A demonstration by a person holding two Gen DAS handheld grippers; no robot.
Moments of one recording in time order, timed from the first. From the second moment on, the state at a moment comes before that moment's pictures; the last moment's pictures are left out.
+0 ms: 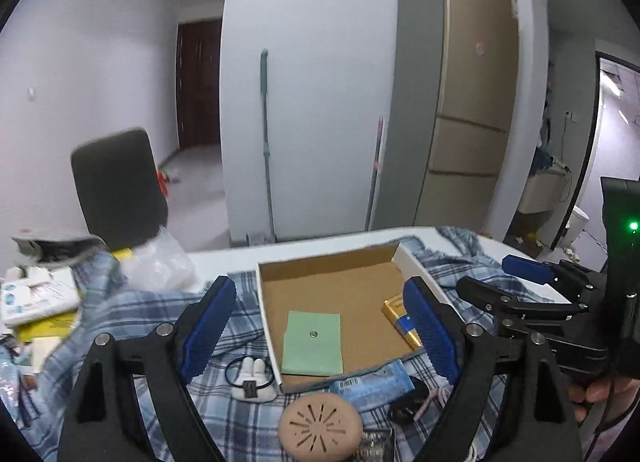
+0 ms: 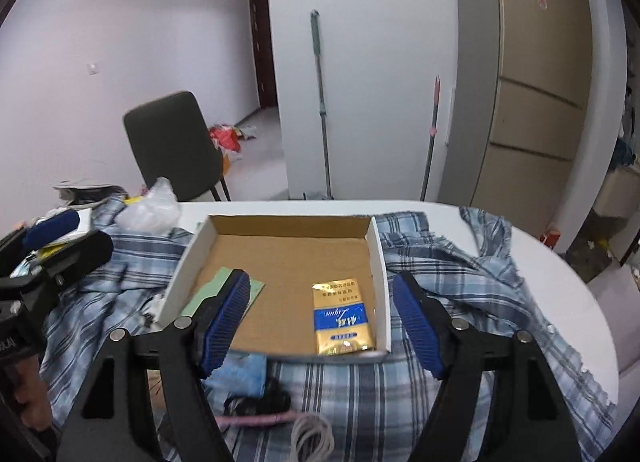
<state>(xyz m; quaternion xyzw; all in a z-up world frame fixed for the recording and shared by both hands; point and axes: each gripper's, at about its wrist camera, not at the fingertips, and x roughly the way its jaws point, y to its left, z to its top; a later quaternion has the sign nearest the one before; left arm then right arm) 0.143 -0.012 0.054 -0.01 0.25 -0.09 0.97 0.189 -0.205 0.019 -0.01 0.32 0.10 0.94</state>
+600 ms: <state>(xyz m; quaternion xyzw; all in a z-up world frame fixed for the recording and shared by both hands) 0.080 -0.005 -0.010 0.01 0.25 -0.11 0.96 0.106 -0.216 -0.029 -0.03 0.32 0.13 0.94</state>
